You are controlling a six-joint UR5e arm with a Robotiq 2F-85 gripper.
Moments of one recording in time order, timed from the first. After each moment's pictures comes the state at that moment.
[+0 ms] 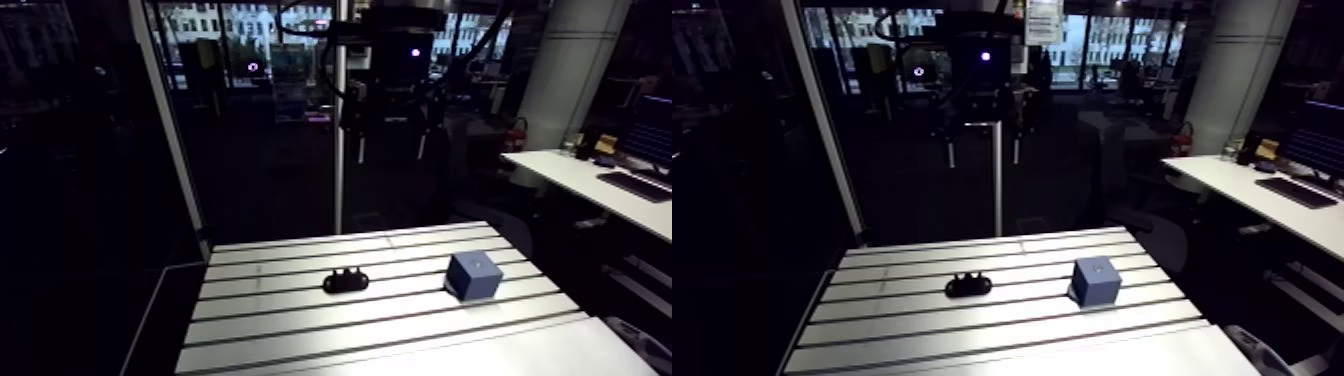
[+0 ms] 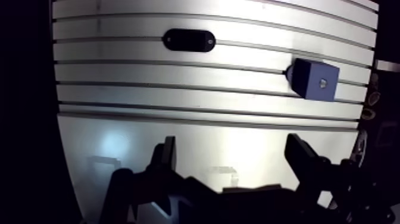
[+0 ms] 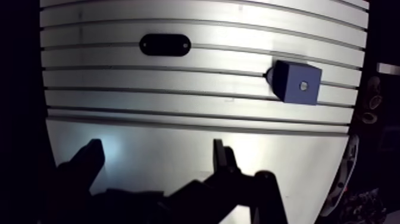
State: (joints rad) arm -0.19 -1.55 1.59 -1.62 -1.56 -1.82
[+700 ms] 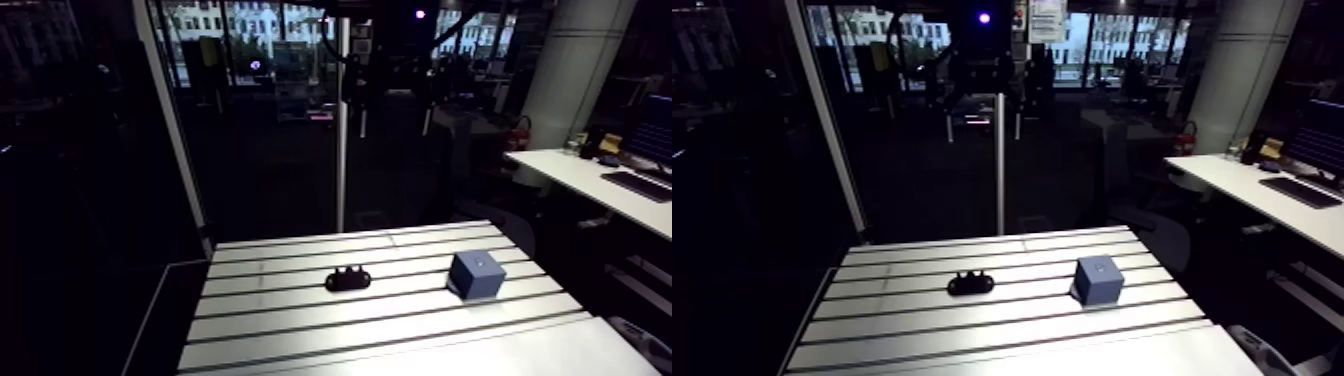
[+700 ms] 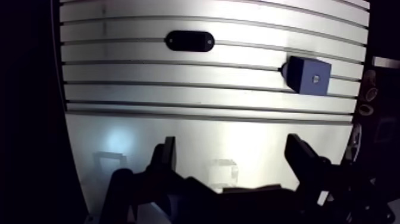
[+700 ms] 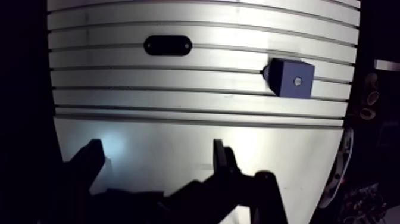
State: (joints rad) arm -0.18 -1.54 1.50 -1.53 -1.57 -1.80
